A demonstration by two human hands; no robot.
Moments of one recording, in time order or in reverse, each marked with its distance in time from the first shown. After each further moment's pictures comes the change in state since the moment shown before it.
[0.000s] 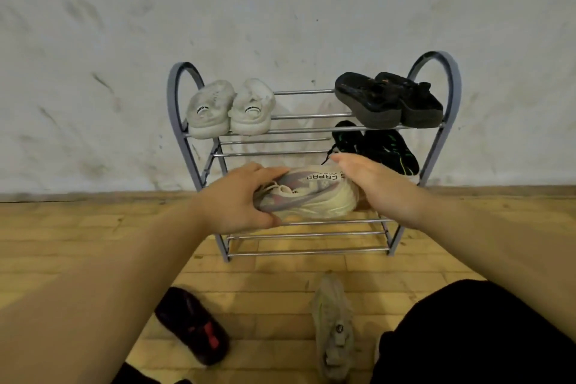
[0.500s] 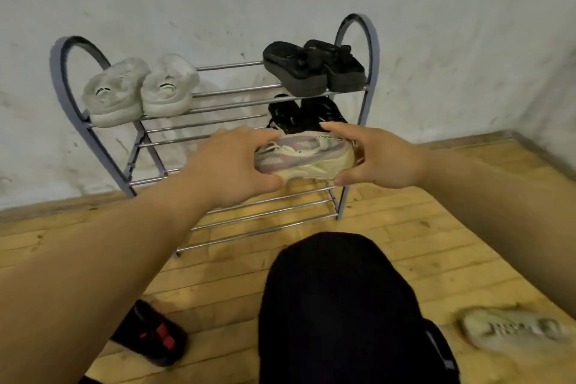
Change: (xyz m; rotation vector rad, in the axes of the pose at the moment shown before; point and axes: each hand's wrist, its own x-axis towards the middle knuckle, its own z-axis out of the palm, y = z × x) left_hand 0.051 0.105 0.019 0.104 0.098 0.066; right_hand -0.051 0.053 -0.090 -0.473 0.060 -0.044
